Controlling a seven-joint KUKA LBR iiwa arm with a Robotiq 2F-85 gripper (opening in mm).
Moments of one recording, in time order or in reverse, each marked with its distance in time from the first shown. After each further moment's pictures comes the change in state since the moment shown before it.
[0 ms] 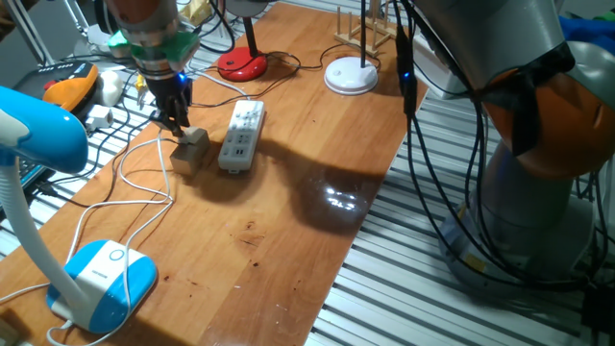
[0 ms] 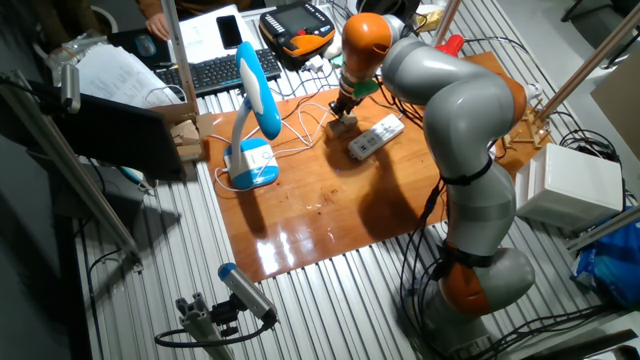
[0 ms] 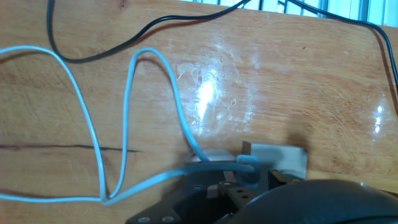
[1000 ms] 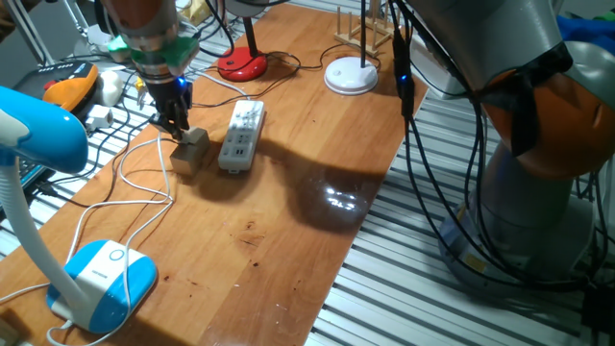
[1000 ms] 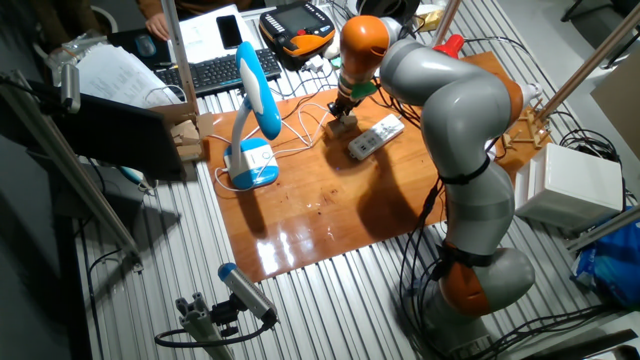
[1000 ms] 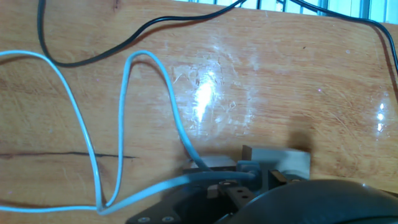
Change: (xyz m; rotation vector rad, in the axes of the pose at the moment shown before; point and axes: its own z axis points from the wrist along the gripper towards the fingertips) arm -0.003 0.001 0.011 -0.004 -0.011 0.010
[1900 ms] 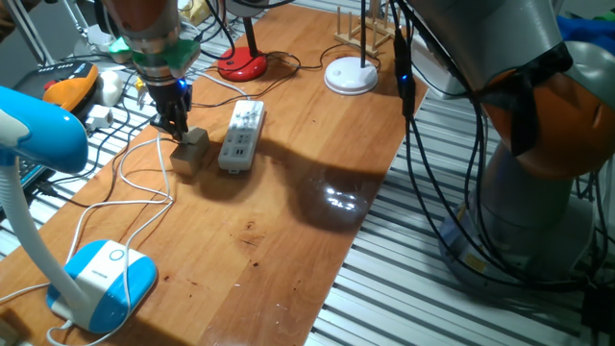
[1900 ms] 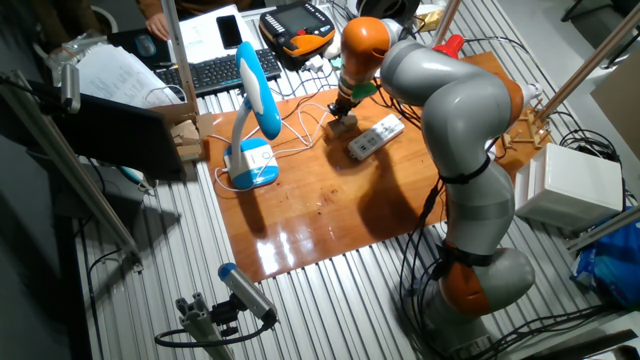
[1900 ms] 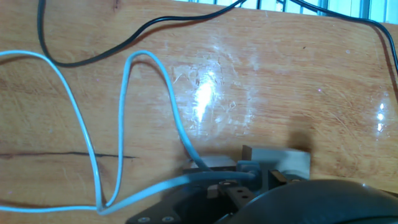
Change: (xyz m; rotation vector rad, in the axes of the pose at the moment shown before) arm -0.001 -0.001 0.004 -0.011 -0.006 -0.023
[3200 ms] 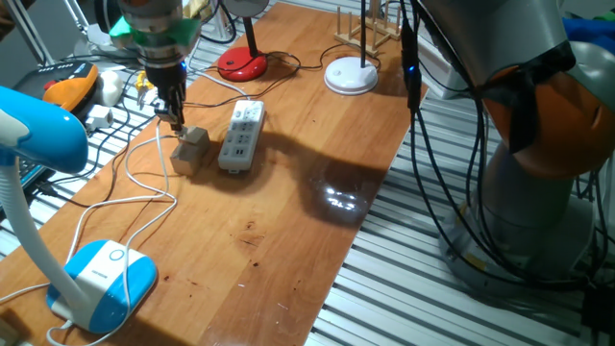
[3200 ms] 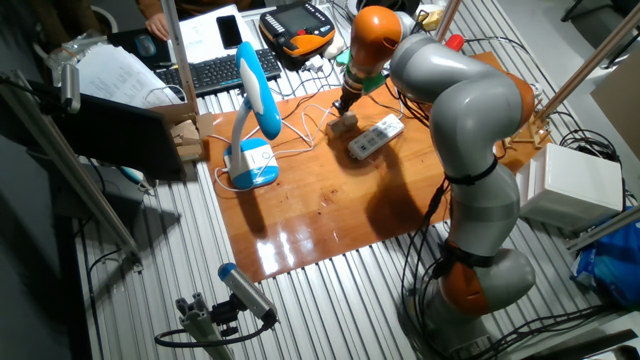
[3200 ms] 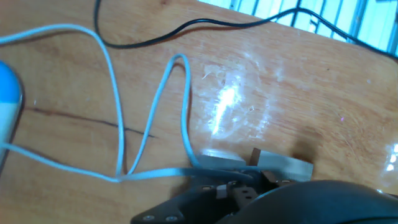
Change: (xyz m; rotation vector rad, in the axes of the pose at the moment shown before) arm 0.005 0.002 -0.035 -0.059 -0.013 -0.248
